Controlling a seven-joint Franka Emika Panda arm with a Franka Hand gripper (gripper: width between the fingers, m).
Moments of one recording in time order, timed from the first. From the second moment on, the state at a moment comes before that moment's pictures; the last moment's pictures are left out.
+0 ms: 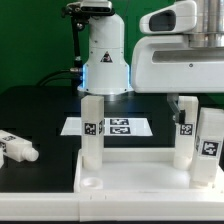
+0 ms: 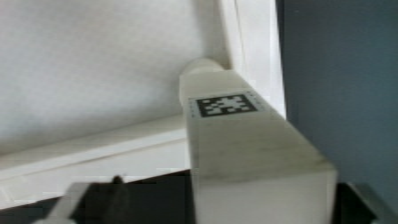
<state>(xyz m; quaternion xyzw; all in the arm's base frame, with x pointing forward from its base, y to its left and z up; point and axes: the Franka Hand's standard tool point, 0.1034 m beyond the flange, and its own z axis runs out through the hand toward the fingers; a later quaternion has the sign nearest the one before) 0.638 0.108 0.121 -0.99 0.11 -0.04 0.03</state>
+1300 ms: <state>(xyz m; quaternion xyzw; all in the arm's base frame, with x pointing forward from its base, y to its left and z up) 0.637 0.104 0.118 -0.77 0.64 0.00 0.08</state>
